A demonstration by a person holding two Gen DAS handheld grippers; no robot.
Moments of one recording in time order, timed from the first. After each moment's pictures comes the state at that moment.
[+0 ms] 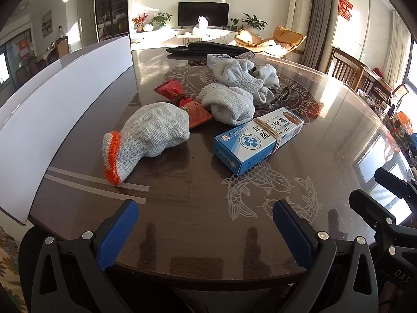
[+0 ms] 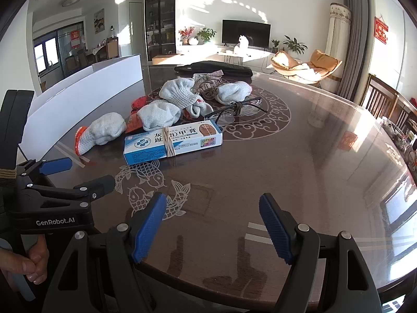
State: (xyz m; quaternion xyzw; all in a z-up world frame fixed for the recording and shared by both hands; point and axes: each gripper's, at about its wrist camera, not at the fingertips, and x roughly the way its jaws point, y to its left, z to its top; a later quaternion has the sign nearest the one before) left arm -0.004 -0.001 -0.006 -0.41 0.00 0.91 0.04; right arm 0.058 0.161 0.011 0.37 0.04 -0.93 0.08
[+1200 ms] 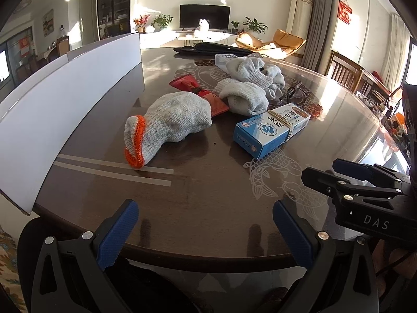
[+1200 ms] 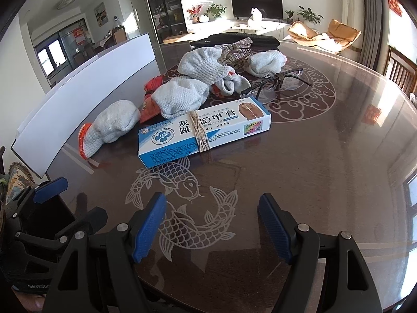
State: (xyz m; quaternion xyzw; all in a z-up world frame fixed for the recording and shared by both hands) left arm 0.021 -0.031 -0.015 -0.41 -0.02 0.91 0.04; right arm 0.006 0.124 -0.014 0.43 -0.01 -0.89 0.13
